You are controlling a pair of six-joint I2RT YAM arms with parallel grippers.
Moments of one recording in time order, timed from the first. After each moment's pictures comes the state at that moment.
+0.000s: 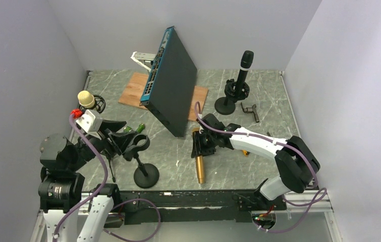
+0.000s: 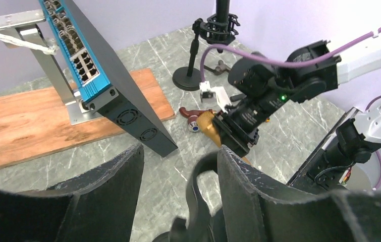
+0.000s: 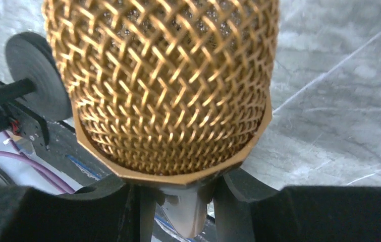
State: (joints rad) left arm -0.02 0.47 1.05 -0.60 0.73 -0.12; right arm 0.77 1.49 0.90 -0.43 -0.22 0.62
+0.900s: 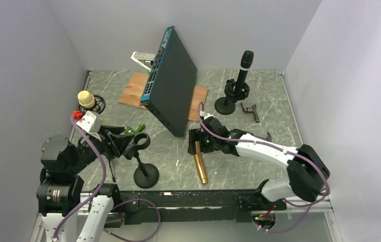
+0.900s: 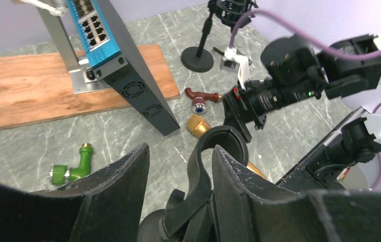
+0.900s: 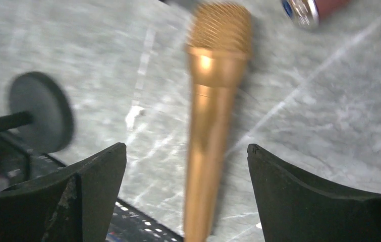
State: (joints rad) left arm -0.02 0.46 1.08 -0.75 0.64 -0.12; right arm 0.82 1.41 0.79 -0.31 0.00 0.62
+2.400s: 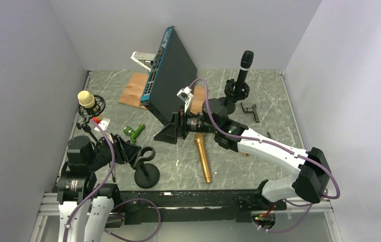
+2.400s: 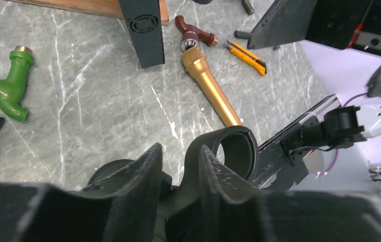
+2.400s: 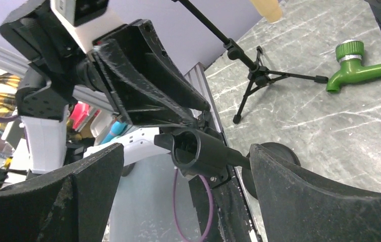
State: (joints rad) left arm -0.02 0.38 0.74 -0.77 0.67 -0.29; right arm 0.91 1.35 1.06 0.19 -0.52 0.71
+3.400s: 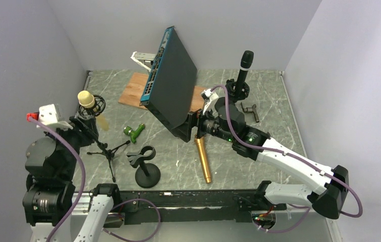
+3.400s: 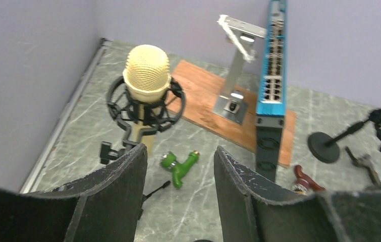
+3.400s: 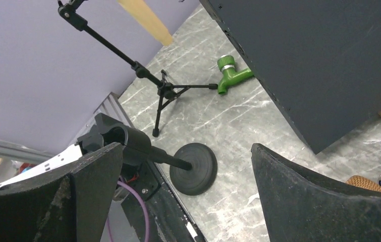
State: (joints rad) left arm -0.02 0.49 1.27 -0.85 -0.06 -0.26; right arm 0.91 1.12 0.99 -0.08 -0.11 0.53
